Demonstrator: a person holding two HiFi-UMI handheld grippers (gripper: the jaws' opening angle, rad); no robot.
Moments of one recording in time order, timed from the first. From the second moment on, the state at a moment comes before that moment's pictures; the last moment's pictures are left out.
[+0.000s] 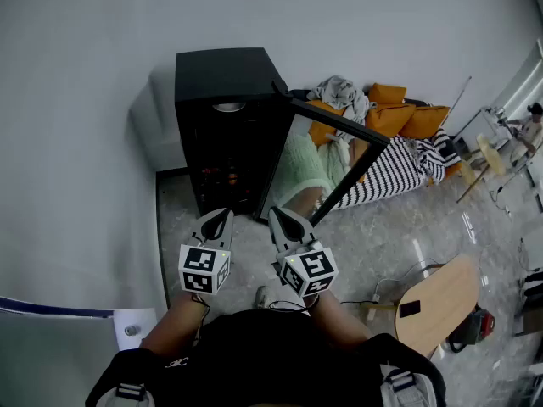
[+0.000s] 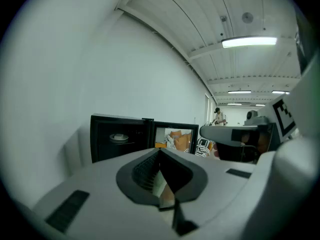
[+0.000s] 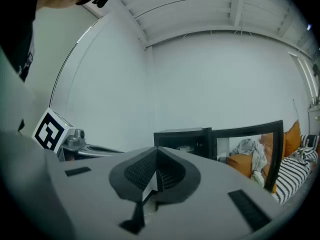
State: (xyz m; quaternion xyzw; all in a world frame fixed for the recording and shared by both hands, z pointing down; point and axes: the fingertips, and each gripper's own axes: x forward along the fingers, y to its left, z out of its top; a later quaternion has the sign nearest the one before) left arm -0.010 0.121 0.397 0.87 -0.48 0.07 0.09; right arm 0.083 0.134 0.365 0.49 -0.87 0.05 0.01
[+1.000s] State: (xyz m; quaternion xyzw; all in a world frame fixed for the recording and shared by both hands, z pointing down) left arm -0.037 0.114 0.395 0.86 -0.50 0.07 0.09; right arm 0.062 0.120 0.369 0.50 -0.86 0.07 0.00
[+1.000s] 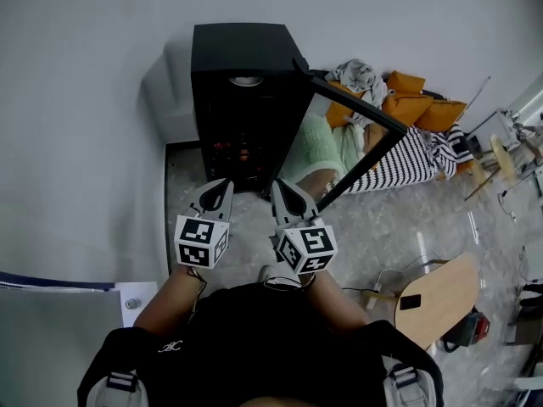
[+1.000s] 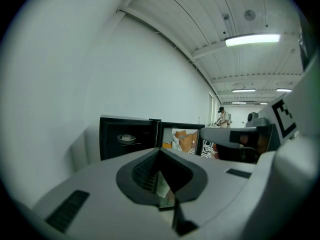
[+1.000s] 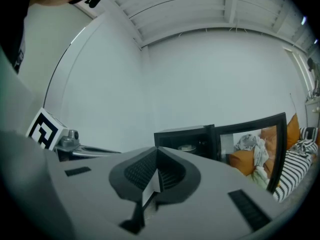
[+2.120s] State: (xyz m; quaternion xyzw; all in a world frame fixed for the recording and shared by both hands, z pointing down) left arm -0.087 0.094 0.422 0.85 -0.51 0.07 0.11; right arm 0.023 0.076 0.380 0.51 -0.86 0.04 0.02
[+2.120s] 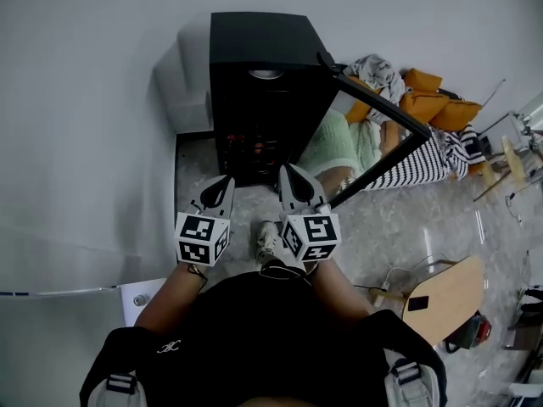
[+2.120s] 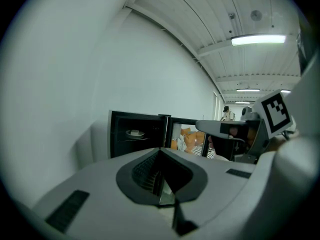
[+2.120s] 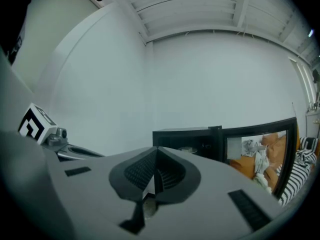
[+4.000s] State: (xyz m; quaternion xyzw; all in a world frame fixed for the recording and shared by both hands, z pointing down) left arm -0.029 -0.189 0.504 0.75 -0.60 0.06 0.27; right arm 0.043 -0.165 0.437 0.33 -0.94 0.01 0.11
